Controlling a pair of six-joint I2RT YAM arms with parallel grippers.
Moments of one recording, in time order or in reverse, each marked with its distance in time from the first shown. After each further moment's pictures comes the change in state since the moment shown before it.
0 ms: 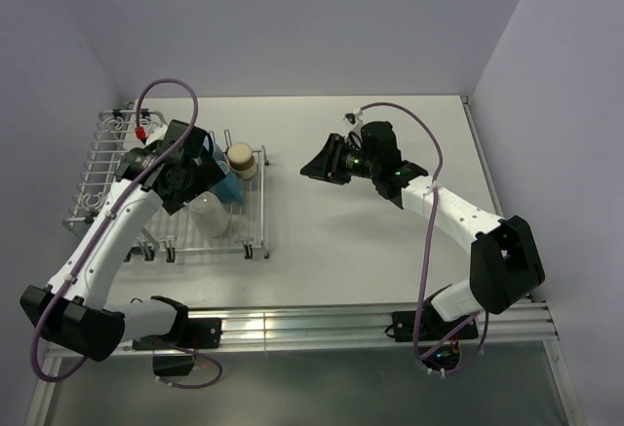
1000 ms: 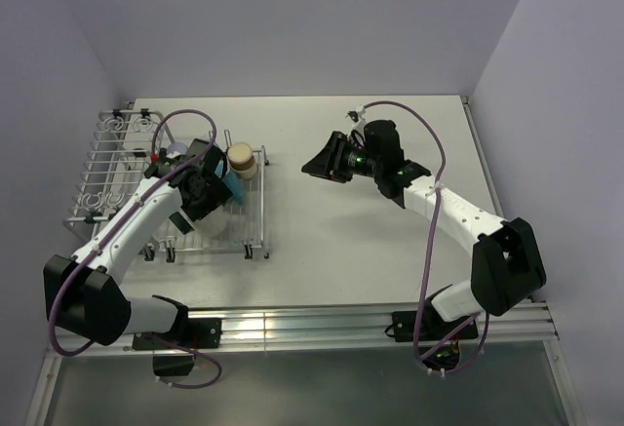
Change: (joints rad) left arm -0.001 0.078 -0.193 0.062 0.018 -0.132; right arm -0.013 -0.014 0.000 0.007 -0.009 0.011
